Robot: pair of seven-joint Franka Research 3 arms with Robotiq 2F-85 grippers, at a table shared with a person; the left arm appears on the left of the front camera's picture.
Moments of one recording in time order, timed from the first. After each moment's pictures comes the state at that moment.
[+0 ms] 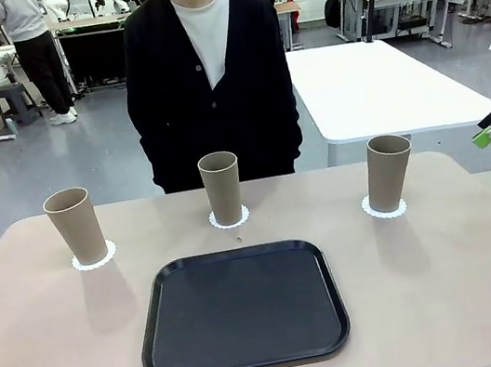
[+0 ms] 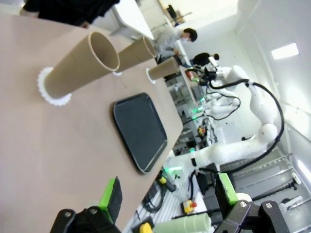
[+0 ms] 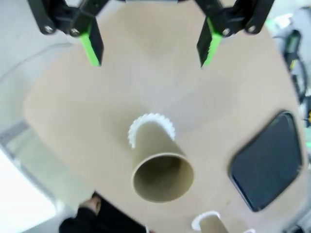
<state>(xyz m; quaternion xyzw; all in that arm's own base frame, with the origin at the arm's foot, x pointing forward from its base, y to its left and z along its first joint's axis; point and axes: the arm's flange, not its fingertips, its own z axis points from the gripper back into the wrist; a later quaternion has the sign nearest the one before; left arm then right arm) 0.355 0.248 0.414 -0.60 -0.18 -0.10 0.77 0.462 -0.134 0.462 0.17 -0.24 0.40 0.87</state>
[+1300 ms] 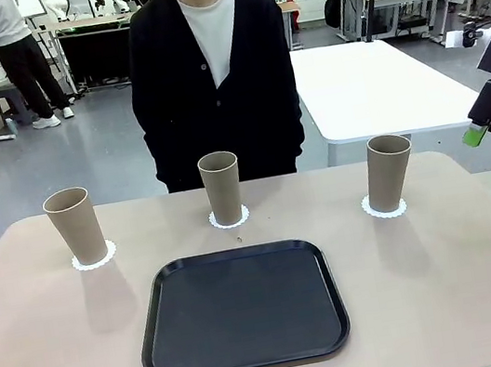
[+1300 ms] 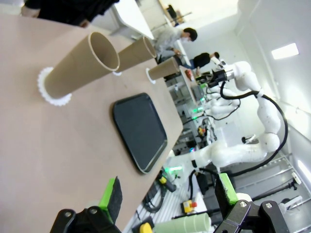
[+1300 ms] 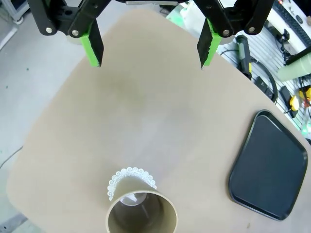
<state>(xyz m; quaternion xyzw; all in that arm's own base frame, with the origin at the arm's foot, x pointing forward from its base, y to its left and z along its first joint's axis) 0.355 0.248 0.414 -0.60 -0.18 -0.10 0.77 0.439 -0.055 0.514 0.11 -0.06 0.27 0.95</state>
